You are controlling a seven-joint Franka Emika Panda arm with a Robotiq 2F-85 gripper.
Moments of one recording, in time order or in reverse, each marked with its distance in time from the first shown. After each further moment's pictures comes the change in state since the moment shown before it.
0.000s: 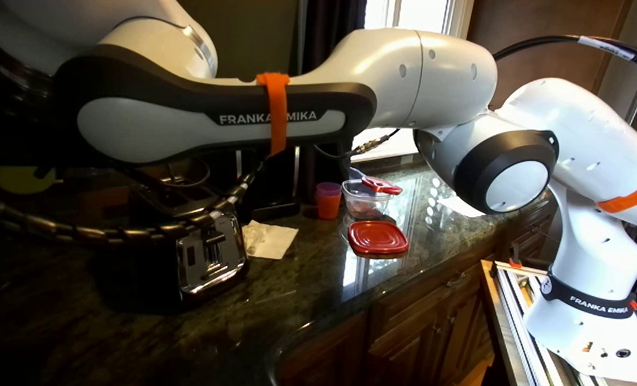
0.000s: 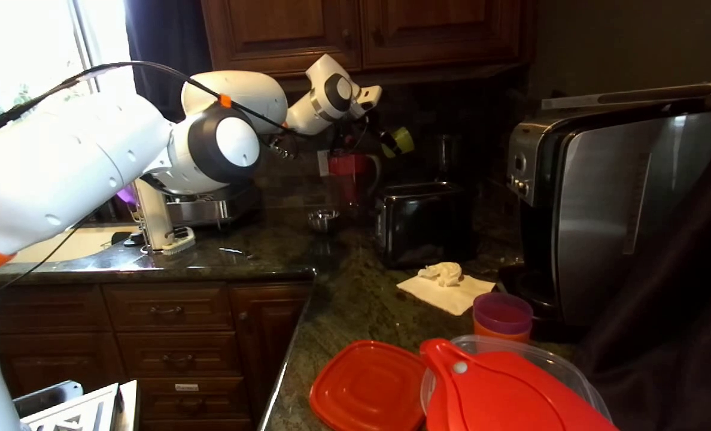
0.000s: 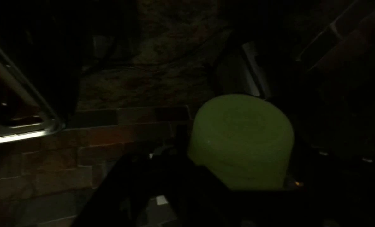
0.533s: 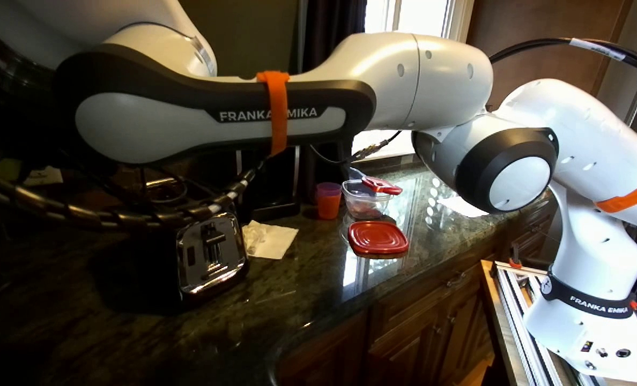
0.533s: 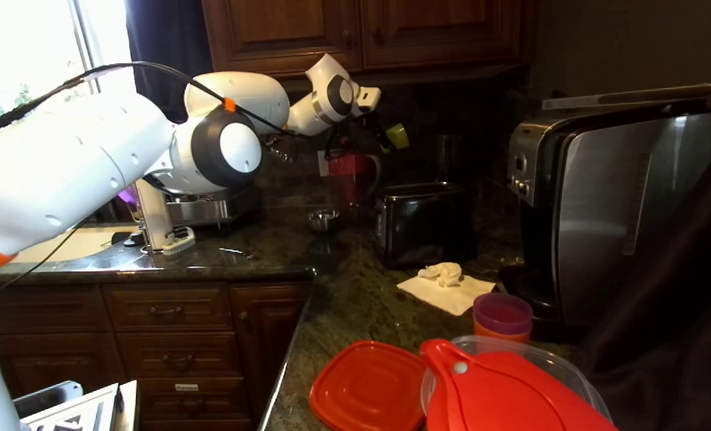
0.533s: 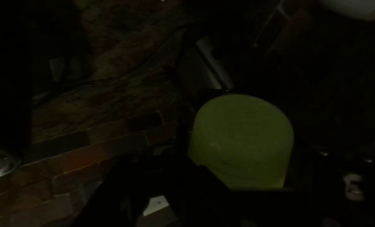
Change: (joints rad) arm -0.019 0.006 0.080 -0.004 0.016 0.153 0.121
